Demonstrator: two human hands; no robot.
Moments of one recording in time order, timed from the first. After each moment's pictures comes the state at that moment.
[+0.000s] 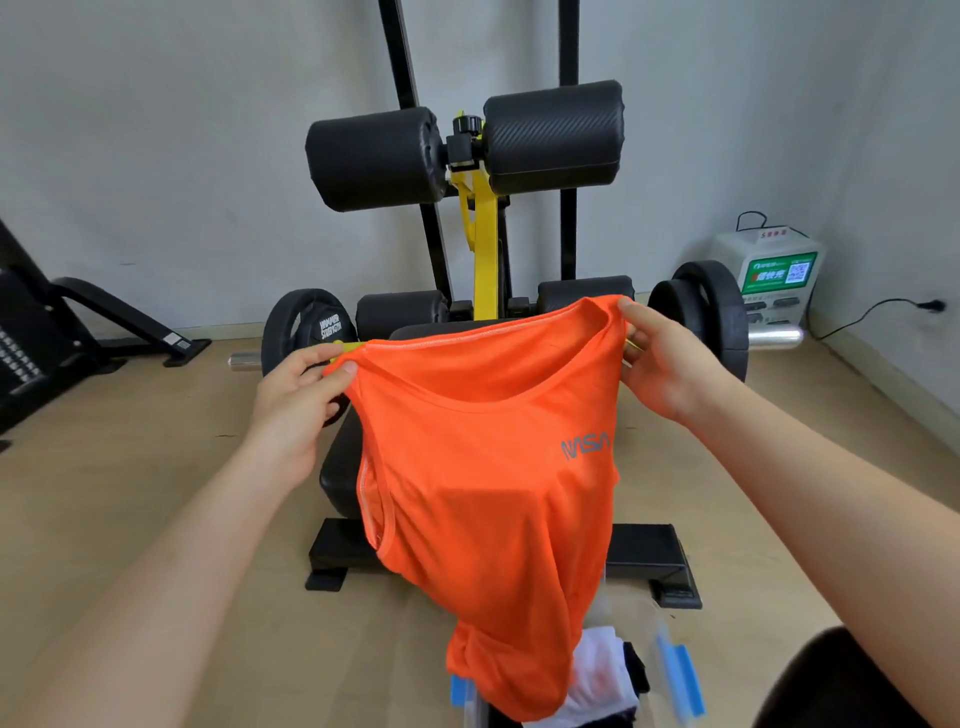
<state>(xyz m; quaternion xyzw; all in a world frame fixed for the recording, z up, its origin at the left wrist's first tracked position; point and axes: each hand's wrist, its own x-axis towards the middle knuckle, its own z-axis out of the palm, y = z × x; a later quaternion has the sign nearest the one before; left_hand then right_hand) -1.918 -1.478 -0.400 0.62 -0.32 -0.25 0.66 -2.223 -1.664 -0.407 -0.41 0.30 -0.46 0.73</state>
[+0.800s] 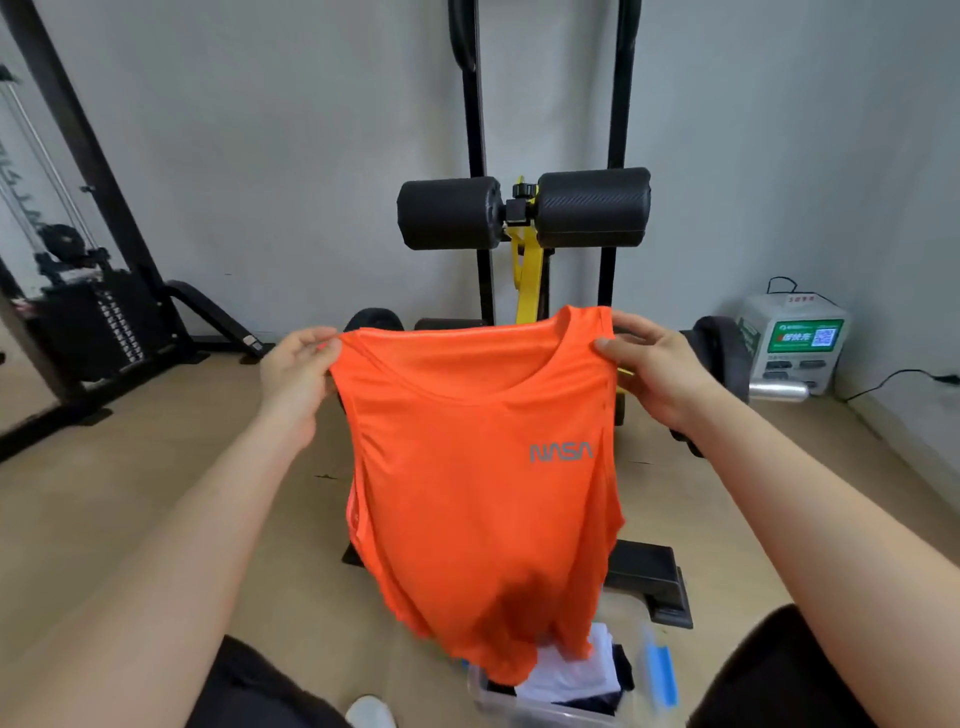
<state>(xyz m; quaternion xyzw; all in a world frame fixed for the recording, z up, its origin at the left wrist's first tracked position) -1.920 -1.391 -0.344 0.60 -0.29 -0.15 0.73 -2.244 -1.583 -0.346 -0.59 0.24 -0.41 0.65</state>
